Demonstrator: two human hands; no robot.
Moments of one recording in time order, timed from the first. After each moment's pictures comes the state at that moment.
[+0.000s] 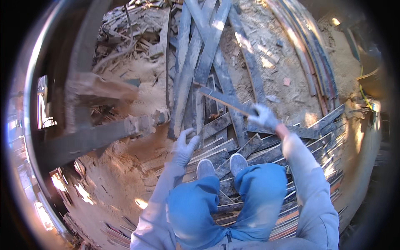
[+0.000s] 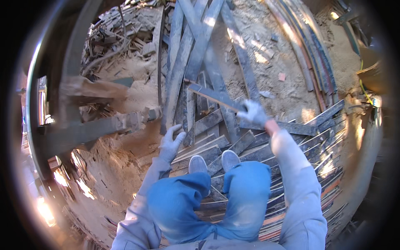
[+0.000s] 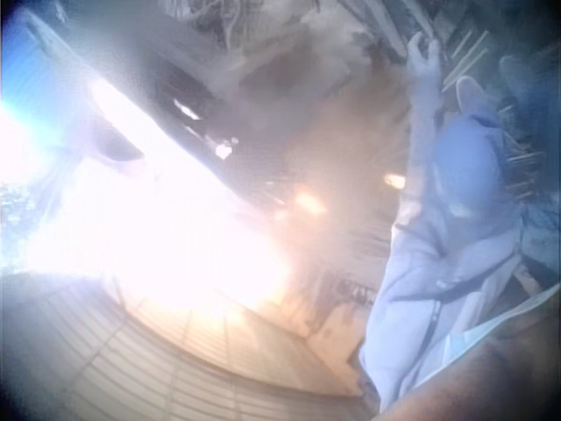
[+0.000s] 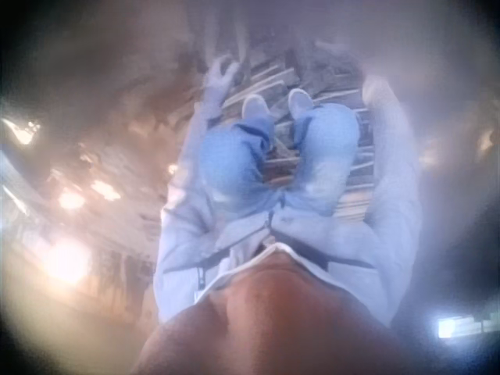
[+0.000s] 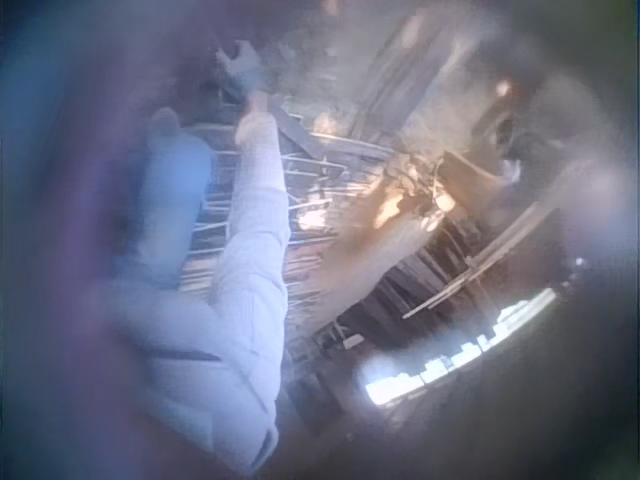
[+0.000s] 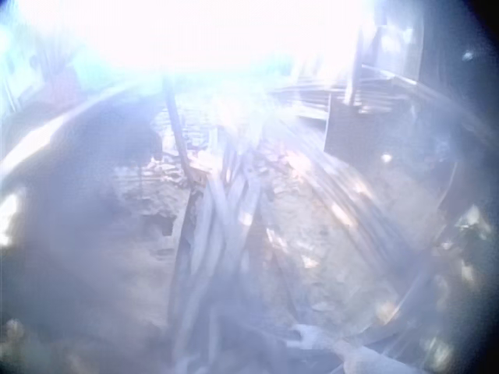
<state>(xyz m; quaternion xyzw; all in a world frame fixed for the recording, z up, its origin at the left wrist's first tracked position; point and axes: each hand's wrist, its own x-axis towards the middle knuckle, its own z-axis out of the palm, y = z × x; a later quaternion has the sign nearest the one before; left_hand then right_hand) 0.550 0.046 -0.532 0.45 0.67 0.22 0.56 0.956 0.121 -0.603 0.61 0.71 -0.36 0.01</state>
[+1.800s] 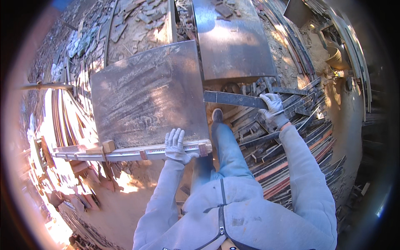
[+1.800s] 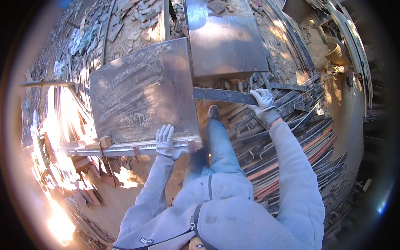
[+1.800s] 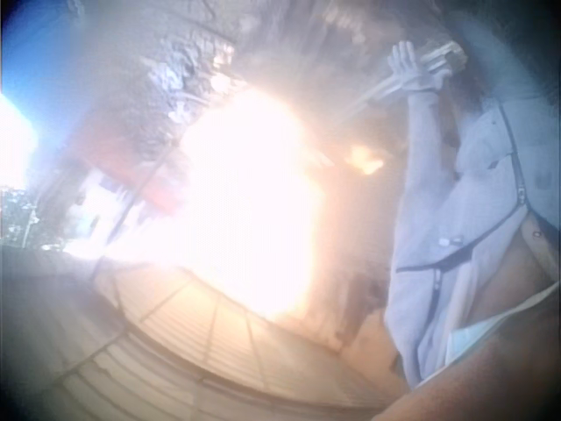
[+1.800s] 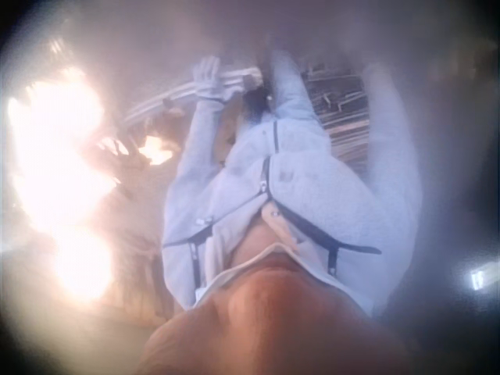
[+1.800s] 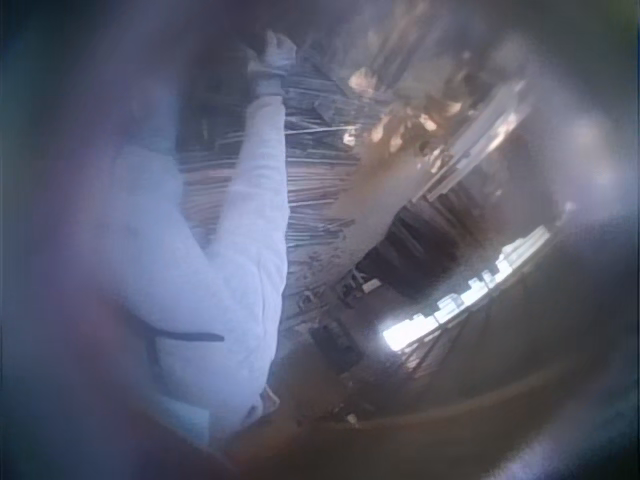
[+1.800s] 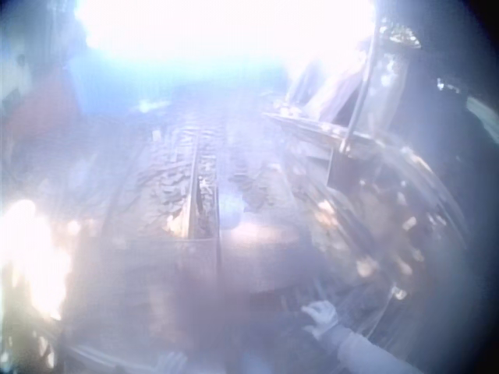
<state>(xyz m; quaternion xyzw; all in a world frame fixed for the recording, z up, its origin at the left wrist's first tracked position) -0.138 -0.089 0.008 0.84 0.49 0.17 0.13 0.379 -0.031 0.029 0.61 0.77 -0.12 -0.14</state>
